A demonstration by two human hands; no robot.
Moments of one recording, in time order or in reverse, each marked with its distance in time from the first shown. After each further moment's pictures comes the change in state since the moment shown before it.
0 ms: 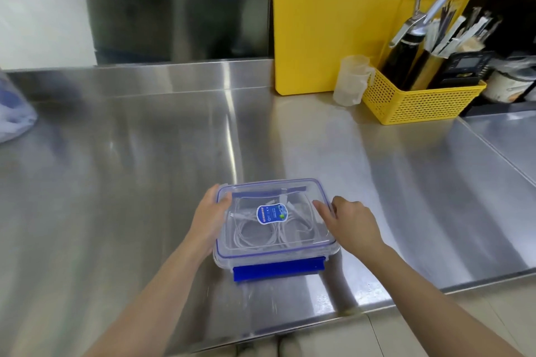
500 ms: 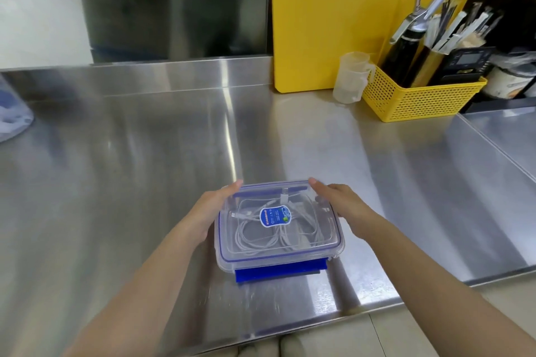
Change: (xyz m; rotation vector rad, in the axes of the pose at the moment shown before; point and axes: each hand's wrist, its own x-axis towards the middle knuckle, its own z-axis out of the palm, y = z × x) left_hand 0.025 0.006 -0.014 0.081 -0.226 -0.290; right_hand 0.034 -0.009 -0.004 0.774 -0.376 0.356
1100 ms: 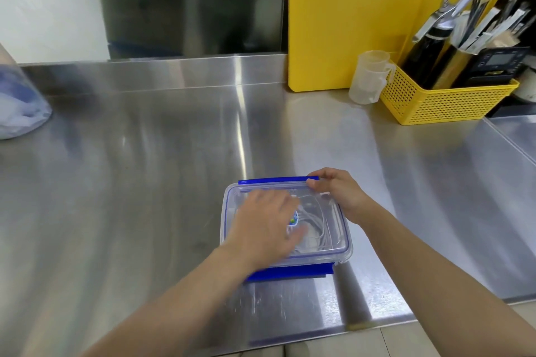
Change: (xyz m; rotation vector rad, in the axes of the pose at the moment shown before) left_hand -0.040 0.005 0.061 1.226 0.281 1.117; right_hand 0.045 -0.014 0.008 0.222 -0.105 -0.139
